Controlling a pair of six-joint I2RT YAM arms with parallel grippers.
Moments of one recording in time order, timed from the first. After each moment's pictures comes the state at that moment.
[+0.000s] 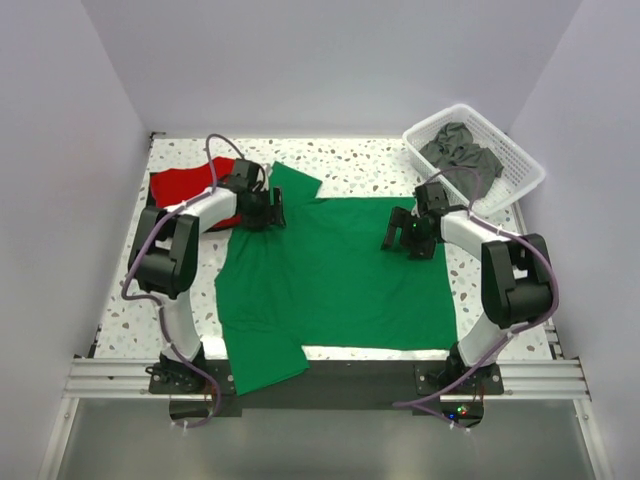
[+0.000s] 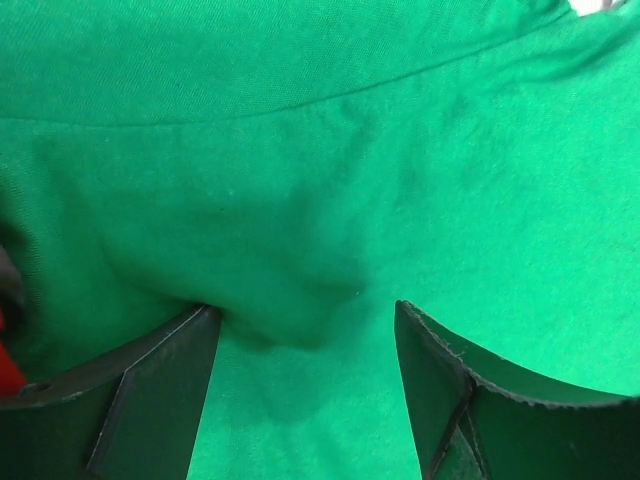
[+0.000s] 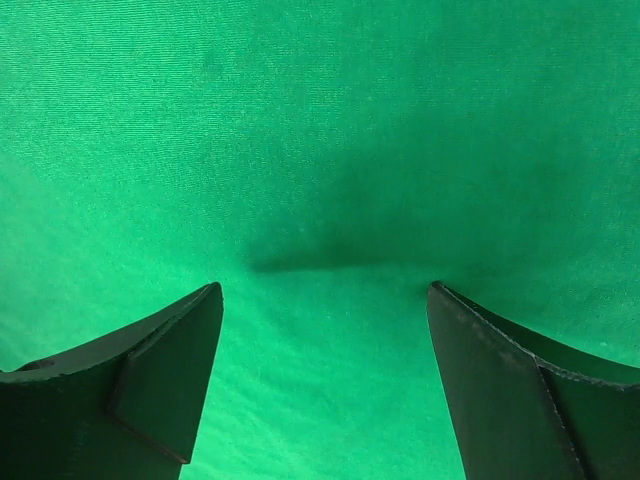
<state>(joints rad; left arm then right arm) -0.25 1.93 1.27 -0.37 0.18 -0.32 0.19 1.68 0.98 -0.44 -0.16 0.48</state>
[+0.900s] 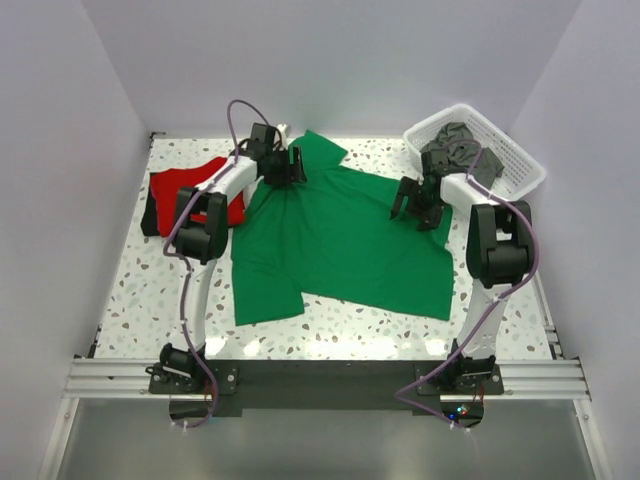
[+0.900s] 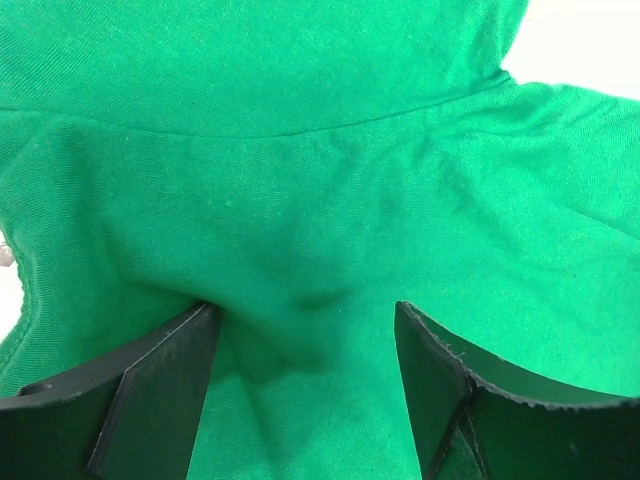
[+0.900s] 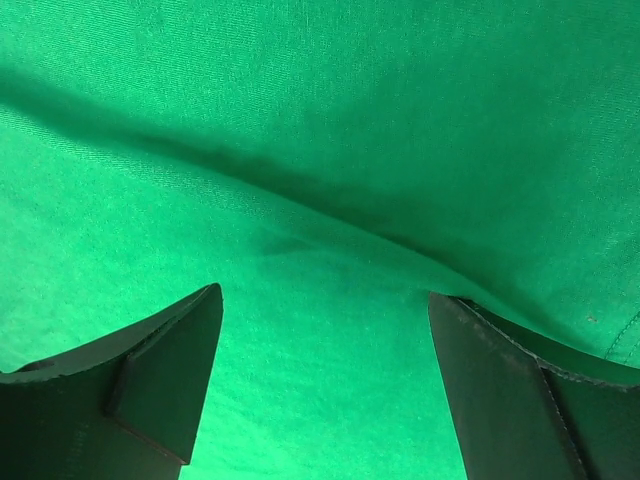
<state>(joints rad) -0.25 2.42 1.99 -0.40 0.28 -0.28 0.09 2.01 1.44 -0.62 -0.10 0.46</state>
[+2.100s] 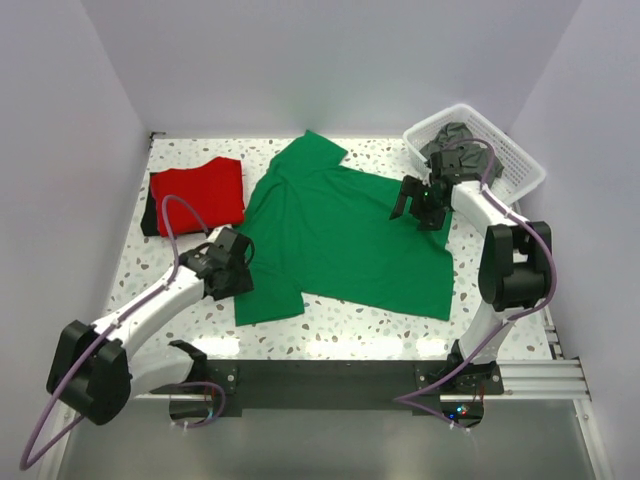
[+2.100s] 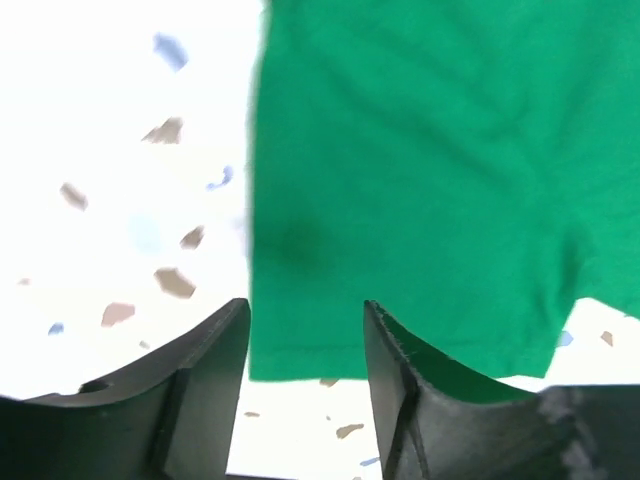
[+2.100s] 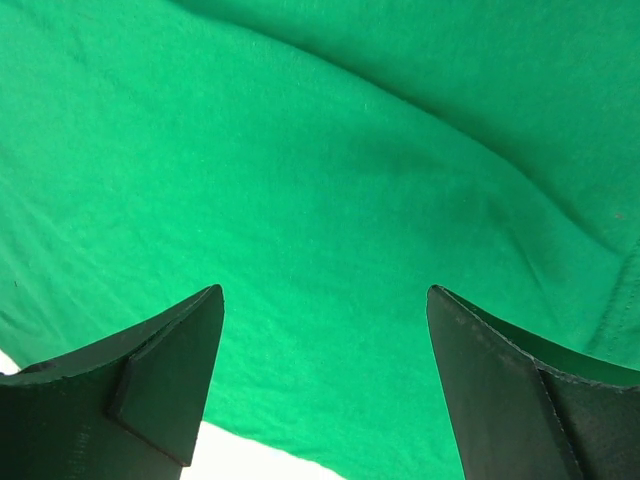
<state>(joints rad) -0.47 1.19 0.71 -0.70 -0.23 -0.71 0.09 1.80 1.33 -0.62 -0.20 0.42</state>
